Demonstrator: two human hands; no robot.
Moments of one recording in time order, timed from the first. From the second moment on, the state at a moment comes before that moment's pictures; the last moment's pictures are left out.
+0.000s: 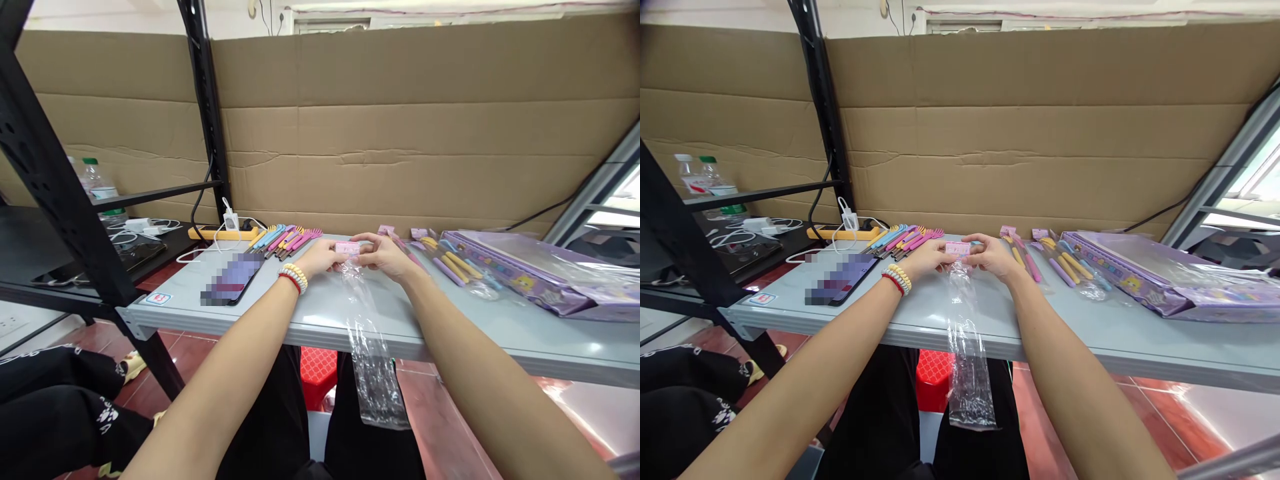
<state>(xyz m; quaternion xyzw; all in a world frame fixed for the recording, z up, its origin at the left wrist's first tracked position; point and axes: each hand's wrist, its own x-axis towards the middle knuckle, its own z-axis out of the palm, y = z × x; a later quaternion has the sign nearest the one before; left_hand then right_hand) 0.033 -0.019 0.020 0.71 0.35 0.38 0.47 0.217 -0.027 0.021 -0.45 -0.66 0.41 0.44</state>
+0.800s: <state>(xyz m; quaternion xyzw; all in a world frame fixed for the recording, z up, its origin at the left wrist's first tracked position) 0.032 -0.010 0.015 0.72 0.41 0.38 0.41 0.210 -0.022 0.013 -0.47 -0.75 0.21 0.41</state>
